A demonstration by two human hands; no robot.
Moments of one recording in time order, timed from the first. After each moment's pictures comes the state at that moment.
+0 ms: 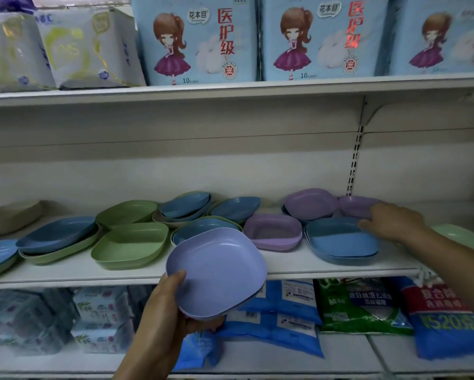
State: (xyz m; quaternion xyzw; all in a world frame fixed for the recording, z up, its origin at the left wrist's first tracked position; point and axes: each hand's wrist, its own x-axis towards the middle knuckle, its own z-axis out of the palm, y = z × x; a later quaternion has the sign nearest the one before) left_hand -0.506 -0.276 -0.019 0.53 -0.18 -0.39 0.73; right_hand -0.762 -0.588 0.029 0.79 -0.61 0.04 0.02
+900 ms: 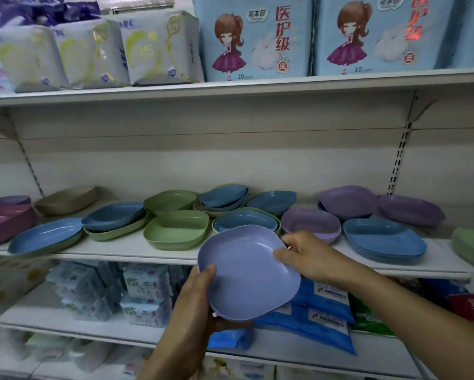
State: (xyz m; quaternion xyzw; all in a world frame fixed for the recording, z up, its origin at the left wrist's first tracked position) left_hand -0.502 -0.237 -0.015 0.55 -0.17 -0.40 0.71; right_hand -0.618 -0.424 0.004 0.88 -0.26 0.15 -0.37
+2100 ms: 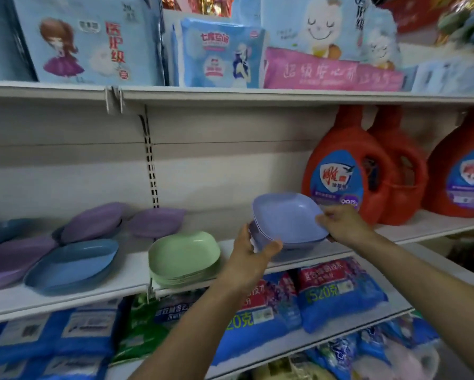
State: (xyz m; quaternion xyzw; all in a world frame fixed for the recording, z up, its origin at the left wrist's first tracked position) left_hand -0.976 -0.575 0.015 0.51 -0.52 -0.43 0.53; right_hand -1.167 -0.706 0.029 0.71 -0.57 0.35 -0.22
